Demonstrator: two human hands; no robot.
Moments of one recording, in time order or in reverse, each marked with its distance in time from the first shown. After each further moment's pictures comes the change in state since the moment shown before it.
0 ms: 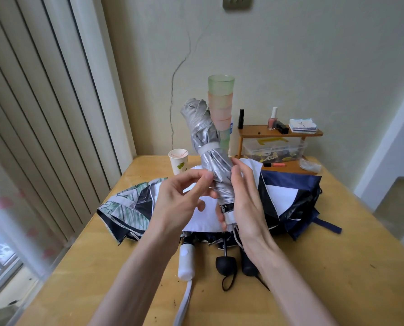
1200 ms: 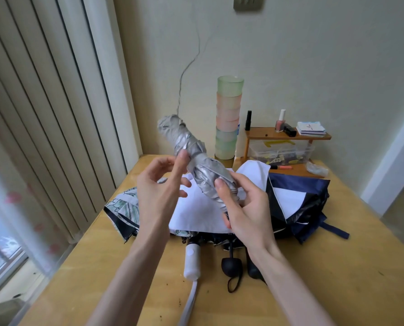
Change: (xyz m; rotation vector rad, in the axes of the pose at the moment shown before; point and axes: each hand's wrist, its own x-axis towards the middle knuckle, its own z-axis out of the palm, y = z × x) left_hand 0.012 0.008 -0.022 -0.029 0.406 0.100; right_hand 0.000 0.013 0.003 -0.099 0.016 -0.160
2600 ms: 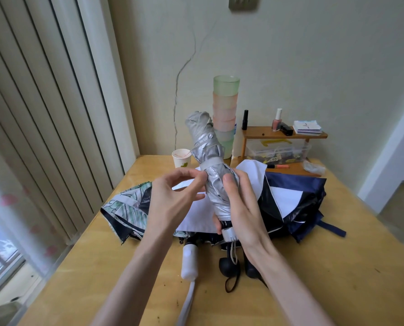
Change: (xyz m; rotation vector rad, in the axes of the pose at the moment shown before) left_hand -0.008 -0.012 0.008 0.116 -0.214 -0.028; right_hand -0.001 -0.002 -0.001 0.038 -0.112 0.090
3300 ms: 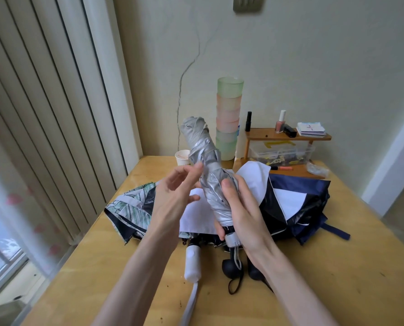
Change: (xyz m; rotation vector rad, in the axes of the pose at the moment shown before) left_hand 0.002 -0.004 -0.005 -0.191 -0.024 -0.136; right_hand -0.001 0.001 0.001 0.011 -0.105 0.003
